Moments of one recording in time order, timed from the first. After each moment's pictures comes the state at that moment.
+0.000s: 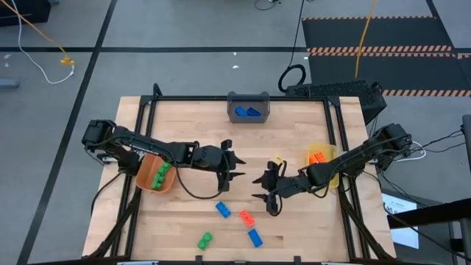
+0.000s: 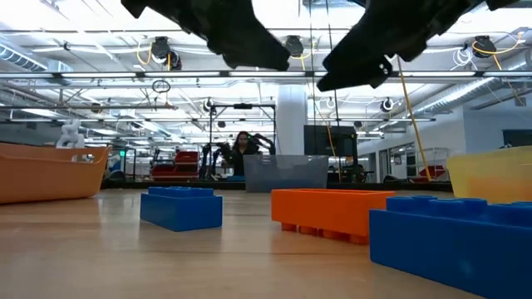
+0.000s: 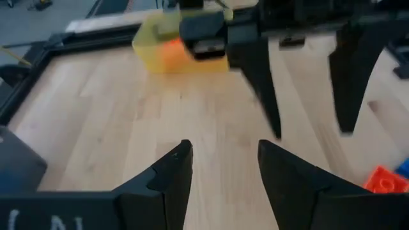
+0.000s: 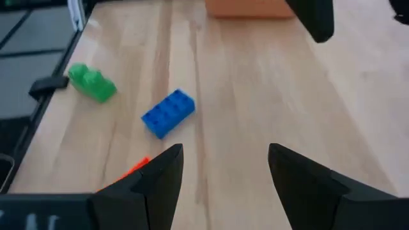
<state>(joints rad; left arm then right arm) -0.13 1.58 1.02 0.06 -0.10 0.07 0.39 1.46 0.79 0.06 0.31 0.37</state>
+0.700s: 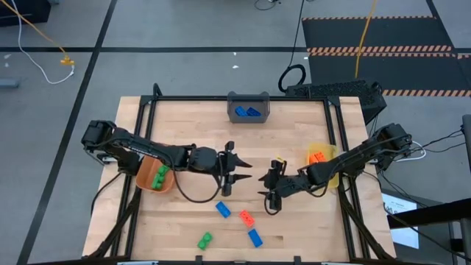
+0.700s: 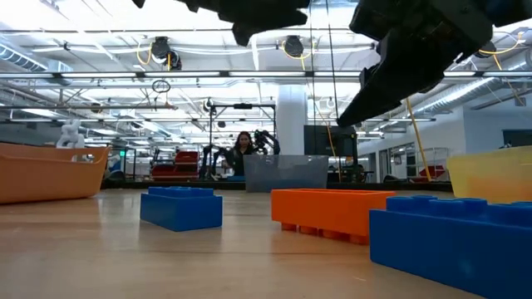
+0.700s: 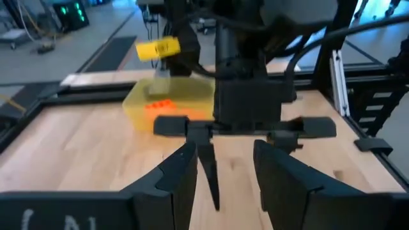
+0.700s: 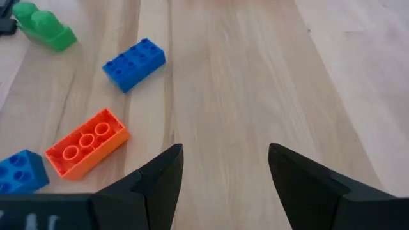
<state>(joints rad) -0.17 1.58 1.02 0.28 -0.10 0.02 0.38 1.46 0.73 -0.02 0.31 0.35</state>
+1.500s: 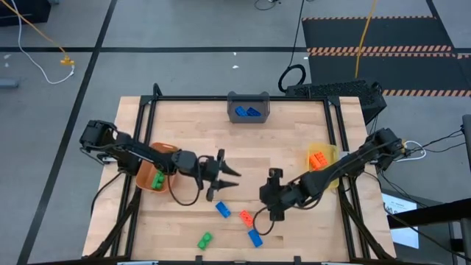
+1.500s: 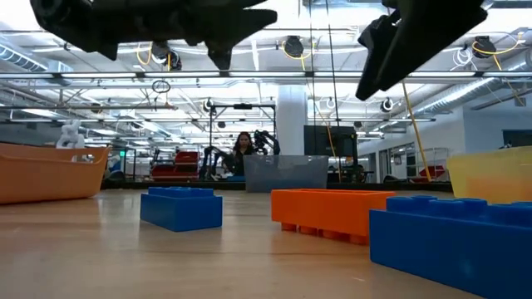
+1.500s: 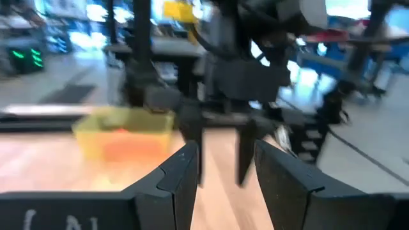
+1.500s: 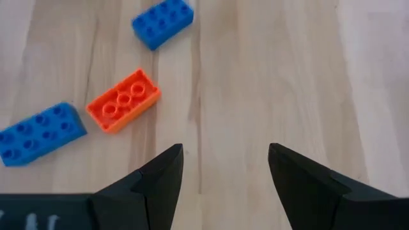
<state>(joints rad) -0.19 1.57 0.66 0.90 0.06 -0.07 0.47 1.59 1.12 -0.60 0.31 0.39</state>
